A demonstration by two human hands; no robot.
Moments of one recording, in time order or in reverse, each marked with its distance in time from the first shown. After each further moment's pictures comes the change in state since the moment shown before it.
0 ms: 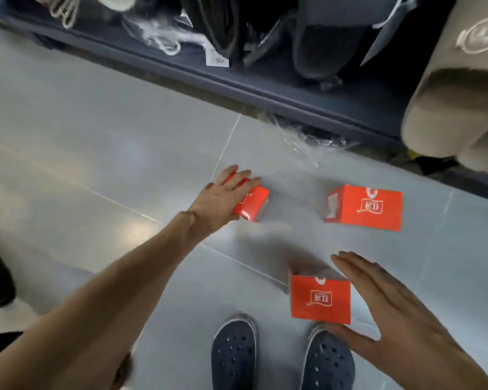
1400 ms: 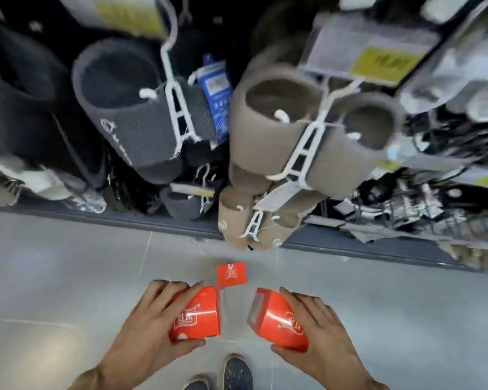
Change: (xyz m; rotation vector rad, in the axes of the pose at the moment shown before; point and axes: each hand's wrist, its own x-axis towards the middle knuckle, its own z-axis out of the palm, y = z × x) left_hand -0.174 0.223 -0.364 -0.218 0.230 0.263; right_hand -0.168 -0.081 -0.297 -0.044 0.251 0.289
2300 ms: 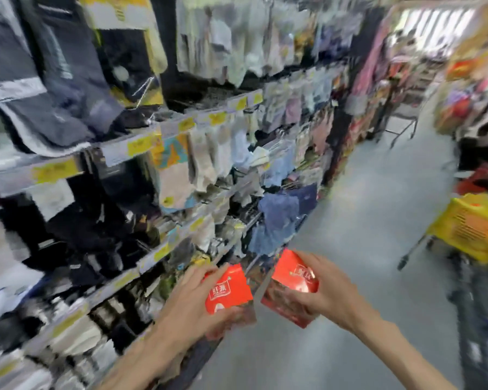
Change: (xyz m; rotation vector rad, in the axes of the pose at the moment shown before) left_hand 0.282 0.710 -0.169 -0.020 -0.115 0.972; right_hand -0.408 0.203 -0.521 0.179 0.810 0.799
